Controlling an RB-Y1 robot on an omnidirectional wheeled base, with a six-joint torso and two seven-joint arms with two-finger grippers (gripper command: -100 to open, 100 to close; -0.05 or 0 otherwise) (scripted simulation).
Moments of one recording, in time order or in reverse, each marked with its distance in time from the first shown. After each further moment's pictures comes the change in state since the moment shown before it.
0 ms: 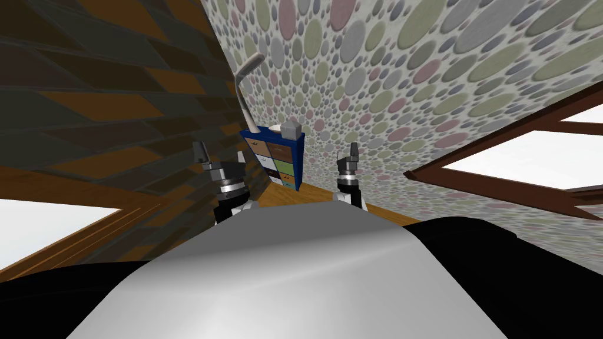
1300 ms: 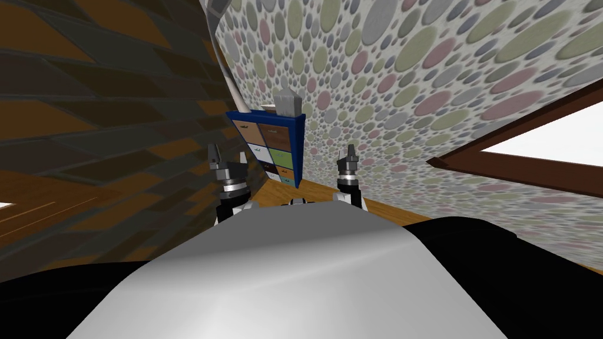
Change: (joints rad) left arm -0.014 0.060 -0.002 0.031 -0.002 -0.001 -0.001; right arm 0.000 0.000 0.000 0.000 0.000 0.000 0.000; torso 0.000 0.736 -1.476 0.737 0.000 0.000
